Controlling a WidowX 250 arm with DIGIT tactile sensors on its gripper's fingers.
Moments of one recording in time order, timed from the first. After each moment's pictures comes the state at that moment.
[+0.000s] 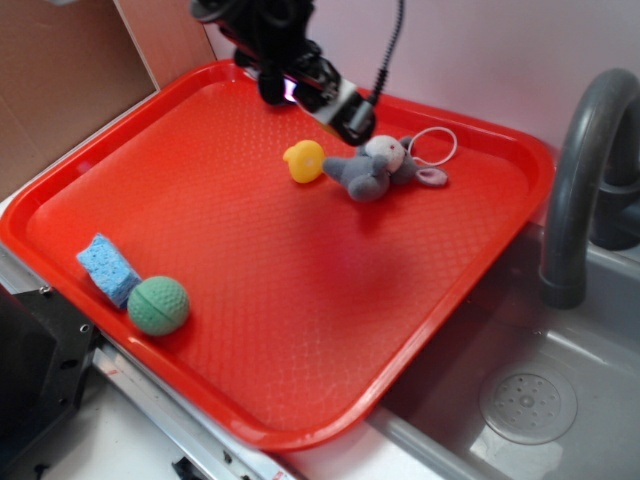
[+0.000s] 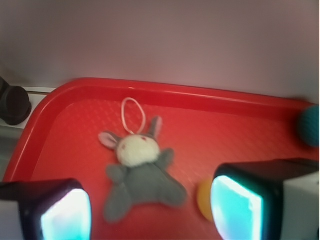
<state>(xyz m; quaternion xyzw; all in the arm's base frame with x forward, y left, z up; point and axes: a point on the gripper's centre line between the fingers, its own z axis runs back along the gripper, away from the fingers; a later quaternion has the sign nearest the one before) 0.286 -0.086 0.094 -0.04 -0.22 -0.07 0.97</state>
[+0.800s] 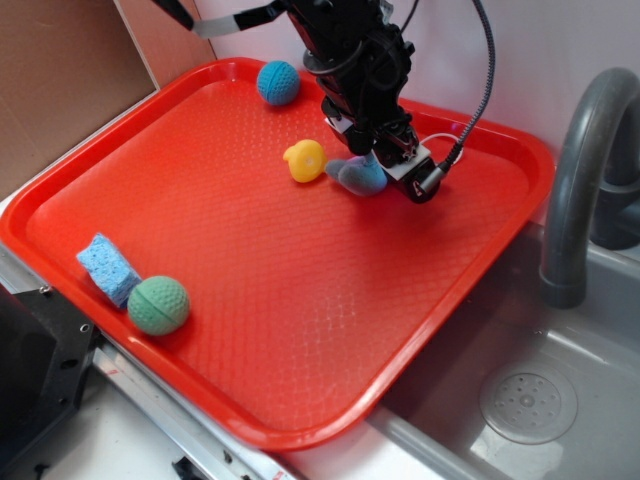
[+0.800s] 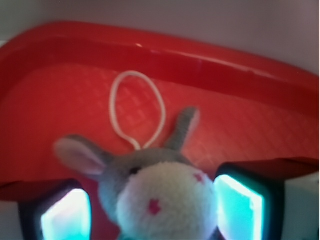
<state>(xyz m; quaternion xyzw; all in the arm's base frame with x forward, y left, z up) 0.315 -0.098 0.032 -0.02 -0.12 -0.10 0.99</state>
